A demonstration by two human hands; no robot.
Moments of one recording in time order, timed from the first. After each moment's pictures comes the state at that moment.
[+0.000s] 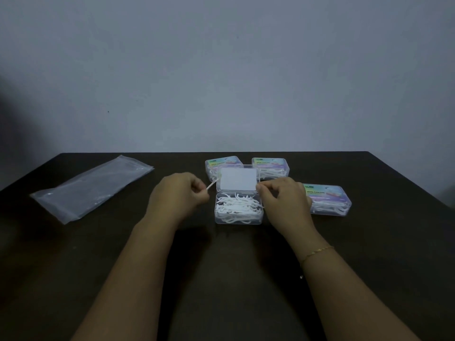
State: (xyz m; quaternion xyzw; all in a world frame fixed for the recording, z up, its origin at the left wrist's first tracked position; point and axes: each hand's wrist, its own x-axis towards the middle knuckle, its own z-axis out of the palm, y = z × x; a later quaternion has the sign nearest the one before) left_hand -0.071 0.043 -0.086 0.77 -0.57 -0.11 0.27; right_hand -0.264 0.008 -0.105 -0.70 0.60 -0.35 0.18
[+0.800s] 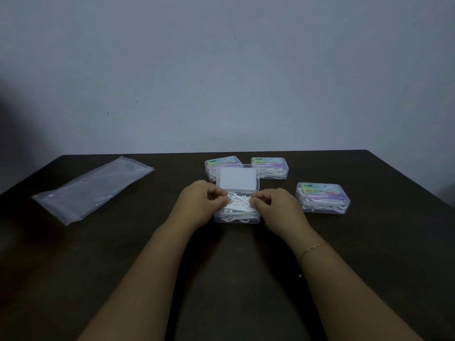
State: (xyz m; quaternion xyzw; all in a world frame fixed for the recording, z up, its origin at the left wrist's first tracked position) left_hand -0.090 0.032 -0.109 0.69 -0.62 -0.17 0.32; right_hand -0.263 -0.001 -0.120 -0.73 0.59 -0.24 0.25
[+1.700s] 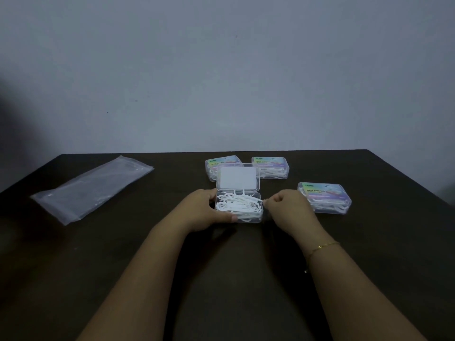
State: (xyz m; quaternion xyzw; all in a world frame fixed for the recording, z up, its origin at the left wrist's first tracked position) left_hand -0.077 0.026 -0.117 0.65 -0.65 -0.31 0.24; right_hand -0.273 0.002 -0.105 -0.65 0.65 -0.23 0.31
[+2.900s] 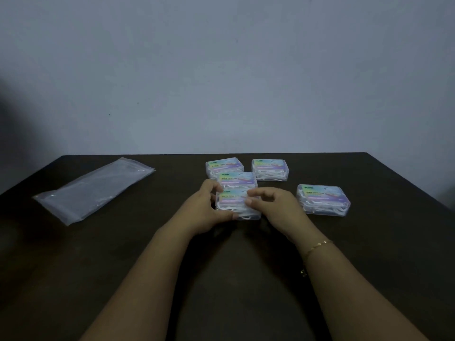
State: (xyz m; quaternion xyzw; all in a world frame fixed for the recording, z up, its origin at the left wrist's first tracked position) left_hand -0.083 0.032 -0.118 0.66 -0.62 -0.29 0.30; right_hand -0.270 0.008 -0.105 -0.66 0.50 -0.32 0.47
